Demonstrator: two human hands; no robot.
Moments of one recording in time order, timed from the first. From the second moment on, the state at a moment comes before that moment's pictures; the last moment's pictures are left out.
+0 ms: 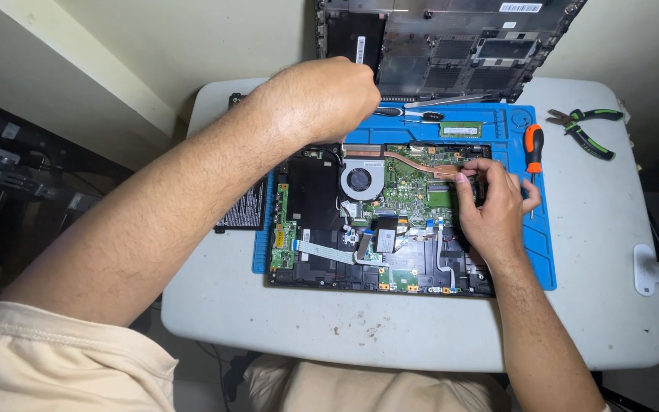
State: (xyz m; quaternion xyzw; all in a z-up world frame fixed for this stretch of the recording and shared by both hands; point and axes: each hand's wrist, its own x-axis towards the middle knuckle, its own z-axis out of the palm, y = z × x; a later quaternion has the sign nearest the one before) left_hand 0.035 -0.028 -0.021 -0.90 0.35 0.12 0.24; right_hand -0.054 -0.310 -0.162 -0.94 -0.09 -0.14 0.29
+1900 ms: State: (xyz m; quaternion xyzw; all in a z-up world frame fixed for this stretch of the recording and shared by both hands) left_hand -0.158 0.061 -0.204 -0.93 -0.16 -0.26 -0.21; right_hand -0.057 -0.313 -0.171 -0.94 -0.16 -0.13 0.27
